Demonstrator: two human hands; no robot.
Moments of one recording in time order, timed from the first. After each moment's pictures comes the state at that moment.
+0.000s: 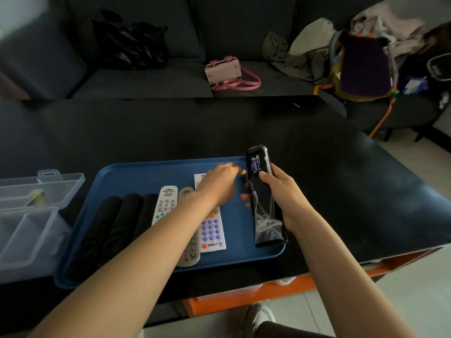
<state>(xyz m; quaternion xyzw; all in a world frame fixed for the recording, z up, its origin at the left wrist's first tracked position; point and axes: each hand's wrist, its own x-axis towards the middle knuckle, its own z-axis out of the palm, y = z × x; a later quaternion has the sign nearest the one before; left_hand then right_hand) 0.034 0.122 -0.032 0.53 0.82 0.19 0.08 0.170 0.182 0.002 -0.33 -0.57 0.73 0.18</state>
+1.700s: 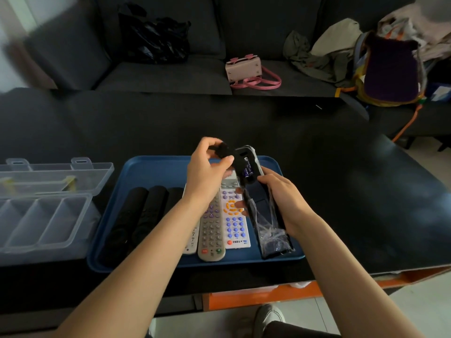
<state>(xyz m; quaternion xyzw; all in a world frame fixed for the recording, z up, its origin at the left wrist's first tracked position) 0.024 0.056 -0.008 0.25 0.67 0.68 0.13 0.146 0.149 0.003 -0.27 -0.60 0.74 0.09</state>
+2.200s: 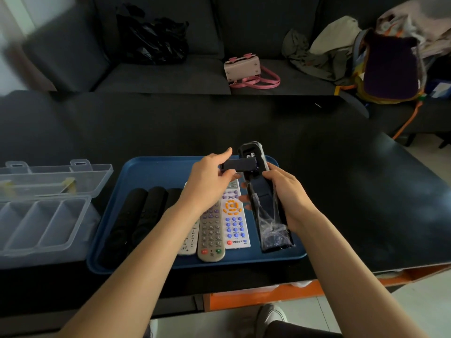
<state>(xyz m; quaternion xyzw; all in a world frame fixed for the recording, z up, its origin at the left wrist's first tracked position) 0.025 0.047 -0.008 0.39 0.79 0.46 0.08 0.144 0.155 0.002 -0.27 -0.60 0.74 0.14</state>
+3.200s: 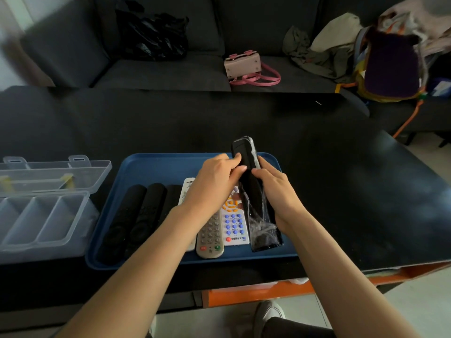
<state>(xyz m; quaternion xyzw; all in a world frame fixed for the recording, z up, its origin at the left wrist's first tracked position) 0.035 0.055 -0.011 0.48 0.80 0.36 -0.04 0.140 0.136 0.002 -0.27 -0.63 0.71 0.16</state>
